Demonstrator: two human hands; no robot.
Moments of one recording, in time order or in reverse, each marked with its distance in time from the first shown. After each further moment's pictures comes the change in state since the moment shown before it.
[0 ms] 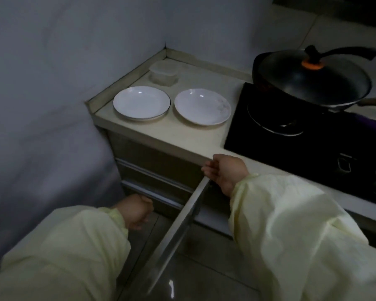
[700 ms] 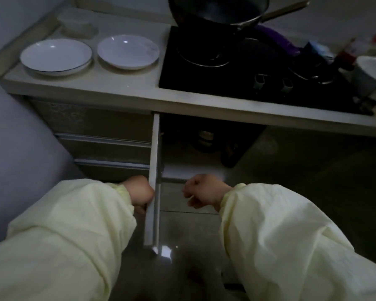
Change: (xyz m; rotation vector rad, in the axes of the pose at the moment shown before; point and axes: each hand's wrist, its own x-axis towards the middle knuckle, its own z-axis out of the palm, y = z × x) left_hand -0.059 -0.041 0.124 0.508 -0.211 0.048; right_hand -0.128 0.160 -0.137 -0.666 -0.160 0.045
